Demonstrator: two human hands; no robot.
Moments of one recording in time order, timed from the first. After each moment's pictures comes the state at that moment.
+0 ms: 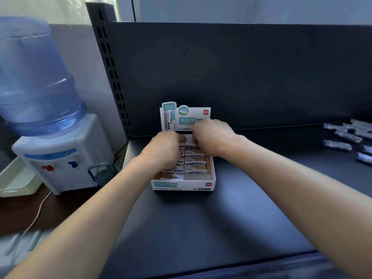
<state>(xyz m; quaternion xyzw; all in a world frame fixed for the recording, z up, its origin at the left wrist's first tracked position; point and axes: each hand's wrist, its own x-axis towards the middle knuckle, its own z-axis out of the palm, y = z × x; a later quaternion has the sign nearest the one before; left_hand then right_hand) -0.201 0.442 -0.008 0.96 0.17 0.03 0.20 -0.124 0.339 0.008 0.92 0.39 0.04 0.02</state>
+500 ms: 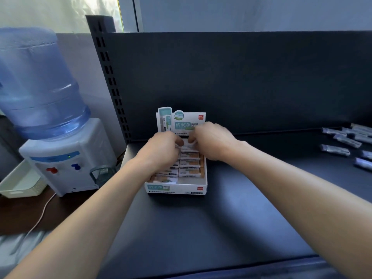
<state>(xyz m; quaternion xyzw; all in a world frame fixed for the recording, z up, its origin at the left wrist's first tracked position) -0.204 0.432 0.004 0.96 0.18 0.04 0.19 -0.119 0.324 0.012 0.90 0.43 0.03 -0.02</state>
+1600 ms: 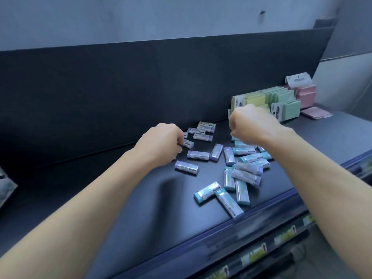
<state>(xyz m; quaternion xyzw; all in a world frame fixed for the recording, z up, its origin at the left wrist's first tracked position) -0.016 0.081 0.036 0.99 0.00 0.04 0.12 0.062 -0.112 0.042 0.98 0.17 0.09 0.00</state>
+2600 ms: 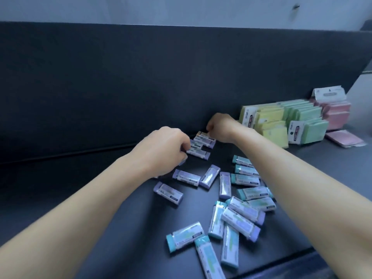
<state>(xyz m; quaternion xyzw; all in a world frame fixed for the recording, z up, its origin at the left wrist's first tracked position) 0.047 0.061 0.025 0.99 0.01 0.03 0.14 0.201 -0.066 0.003 0.97 0.20 -0.09 -0.13</state>
